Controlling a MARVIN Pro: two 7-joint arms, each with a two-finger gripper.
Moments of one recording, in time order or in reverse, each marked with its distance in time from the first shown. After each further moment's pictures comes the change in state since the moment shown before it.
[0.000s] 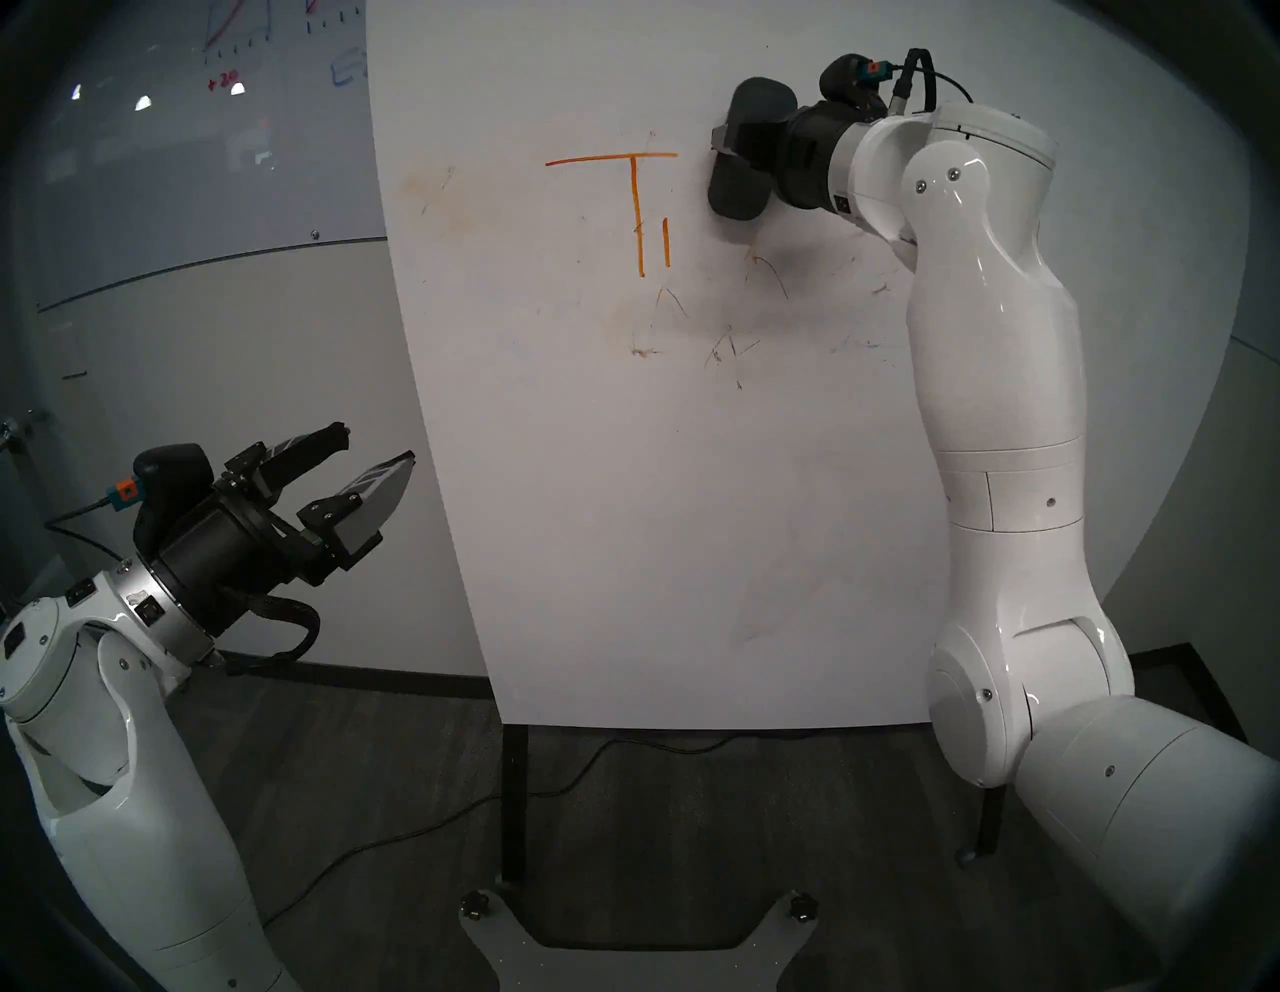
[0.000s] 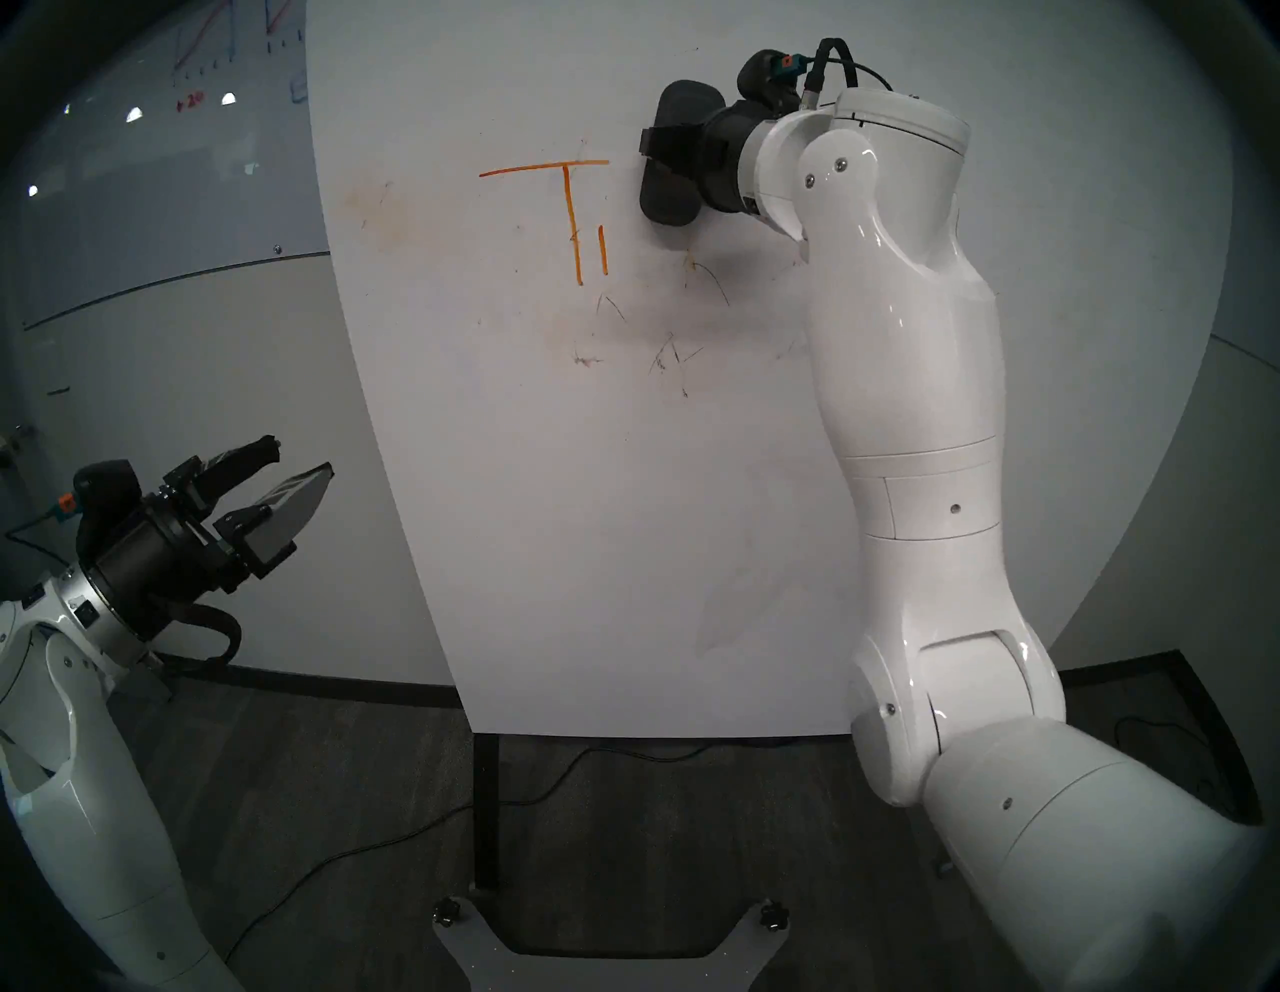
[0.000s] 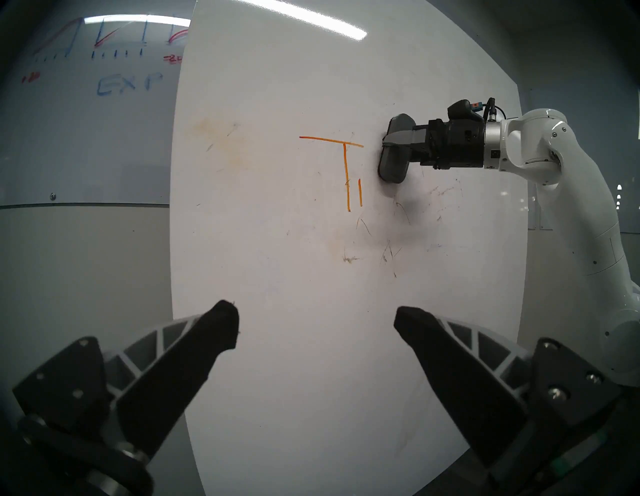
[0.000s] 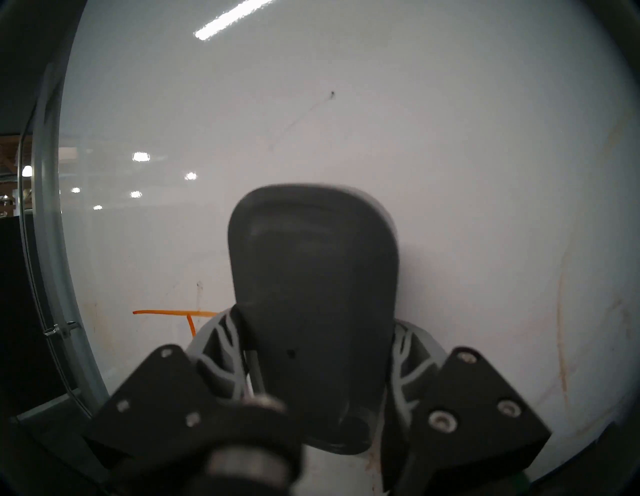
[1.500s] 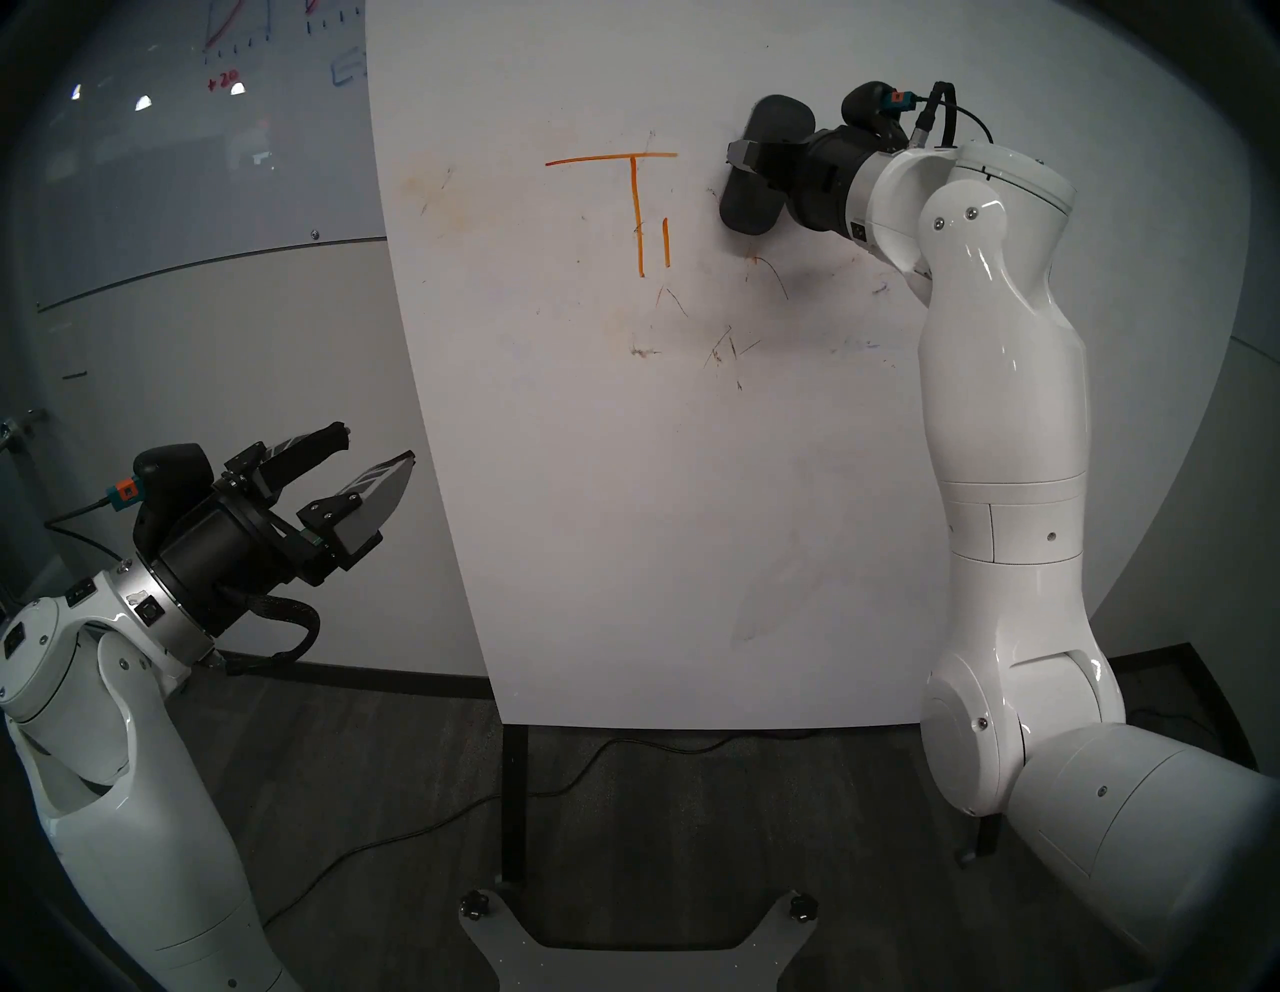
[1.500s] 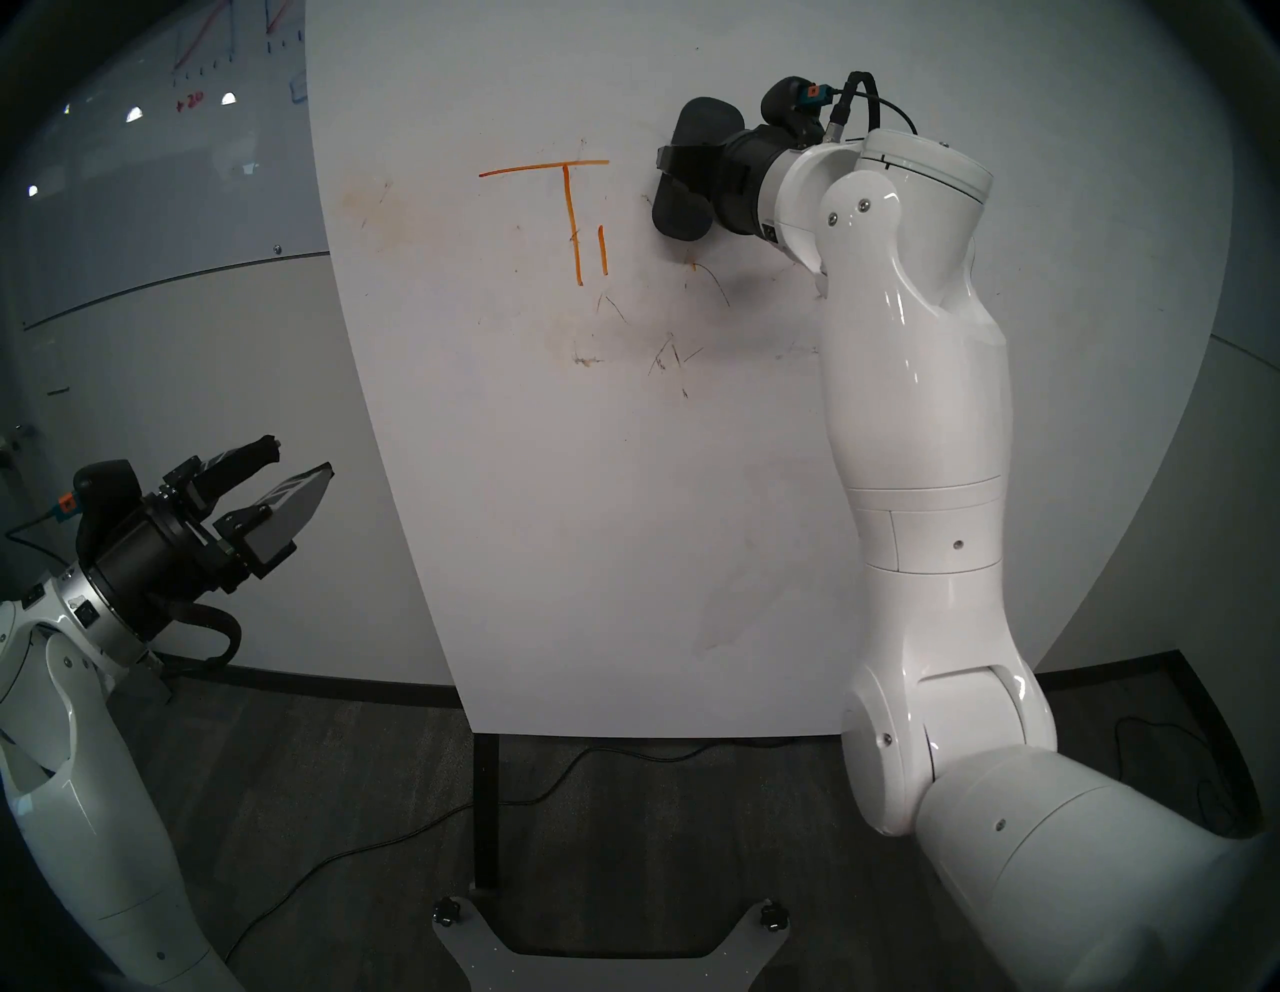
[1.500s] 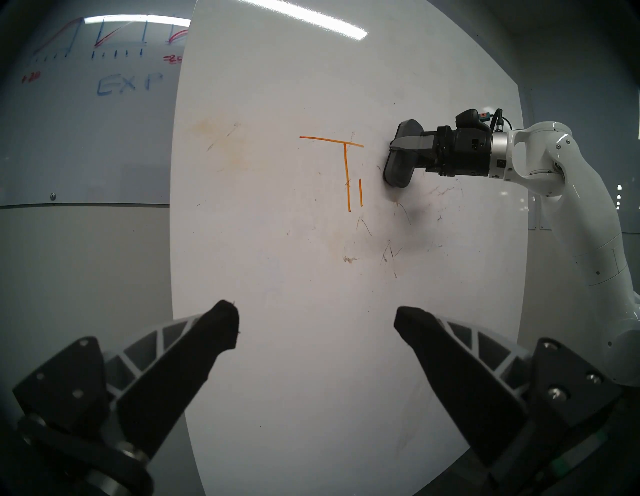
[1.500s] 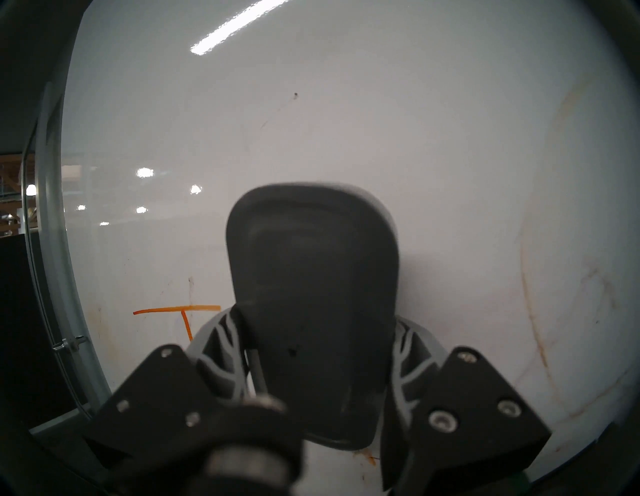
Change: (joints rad) left arm 0.000 0.000 0.000 0.000 0.000 0.000 0.000; right arm -0.120 -0.008 0.071 -0.045 0.002 -0.042 0.053
